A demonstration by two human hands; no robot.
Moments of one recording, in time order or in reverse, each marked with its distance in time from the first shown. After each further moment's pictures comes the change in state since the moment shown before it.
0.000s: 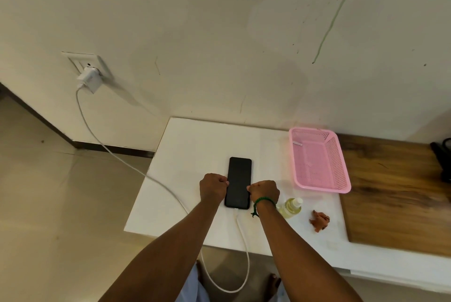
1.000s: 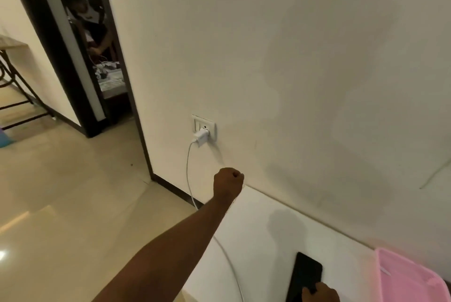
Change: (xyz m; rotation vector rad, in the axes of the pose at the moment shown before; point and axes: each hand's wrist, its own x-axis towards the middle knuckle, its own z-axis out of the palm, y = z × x) left_hand 0.045 0.041 -0.255 -0.151 0.445 0.120; right_hand -0.022 -0.036 0.018 -0.249 0.012 -0.298
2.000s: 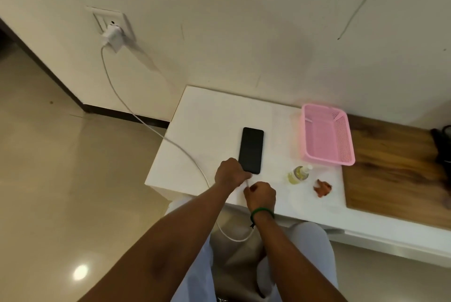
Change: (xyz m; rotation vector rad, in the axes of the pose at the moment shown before) left_hand -0.208 -0.071 0.168 0.290 -0.710 -0.033; right_hand -0.100 0.062 0.041 0.076 0.038 0.110
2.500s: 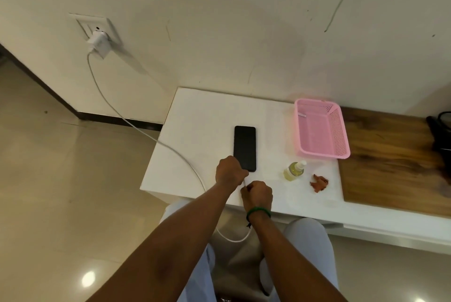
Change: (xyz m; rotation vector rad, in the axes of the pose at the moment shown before) left_hand 0.003 0.012 0.012 0.051 0.076 0.004; right_hand 0.007 0.010 0.007 0.015 0.002 0.007
